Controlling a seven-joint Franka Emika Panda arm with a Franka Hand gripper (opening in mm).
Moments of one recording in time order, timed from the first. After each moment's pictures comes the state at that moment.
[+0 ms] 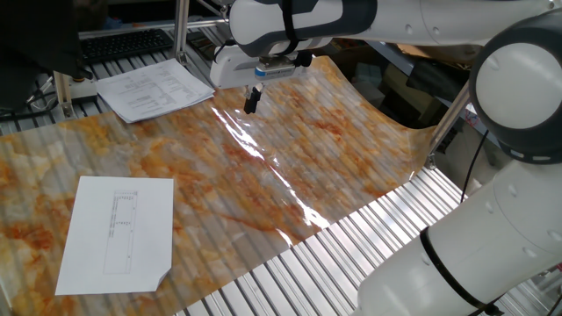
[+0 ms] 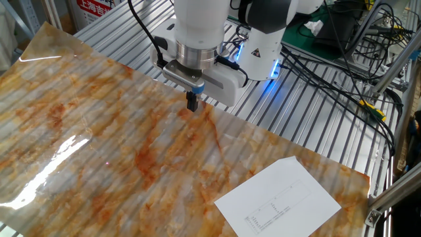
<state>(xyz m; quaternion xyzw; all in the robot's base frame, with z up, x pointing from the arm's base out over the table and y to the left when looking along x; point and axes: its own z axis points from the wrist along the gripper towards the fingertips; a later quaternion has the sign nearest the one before) 0.499 0.000 0.299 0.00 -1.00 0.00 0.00</state>
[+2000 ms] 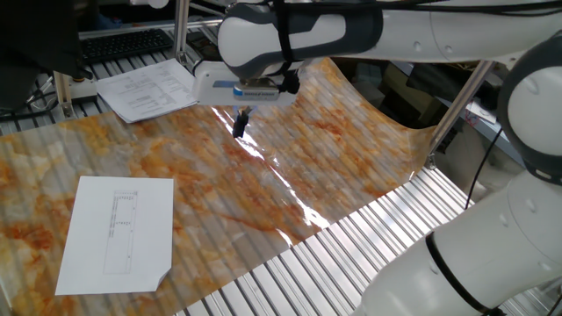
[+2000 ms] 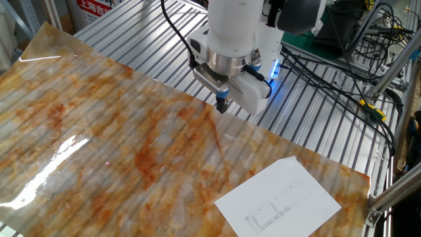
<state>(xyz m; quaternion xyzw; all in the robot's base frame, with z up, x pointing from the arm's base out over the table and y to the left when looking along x) 0.455 0.053 0.284 -0.12 -0.99 -0.01 0.03</state>
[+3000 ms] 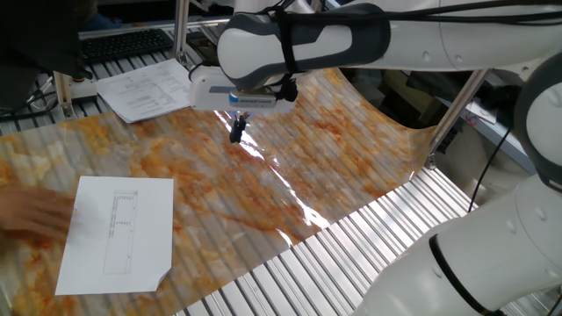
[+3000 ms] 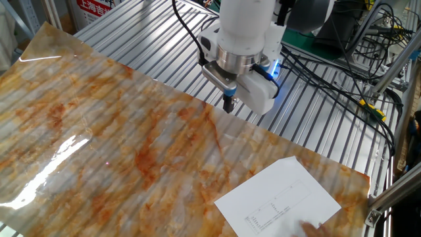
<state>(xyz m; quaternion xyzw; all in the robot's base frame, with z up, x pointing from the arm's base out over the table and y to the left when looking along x) 0.443 0.065 0.284 -0.15 -0.99 -0.01 0.02</state>
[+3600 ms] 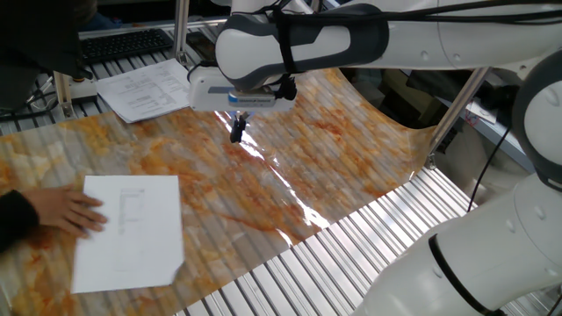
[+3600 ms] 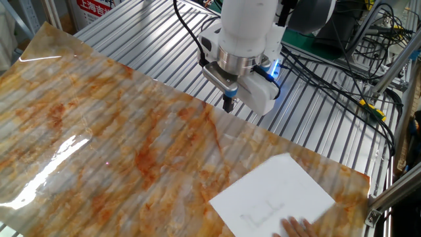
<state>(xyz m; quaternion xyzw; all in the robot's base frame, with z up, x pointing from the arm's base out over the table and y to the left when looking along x) 0.443 0.065 0.284 -0.13 -0.99 0.00 0.02</state>
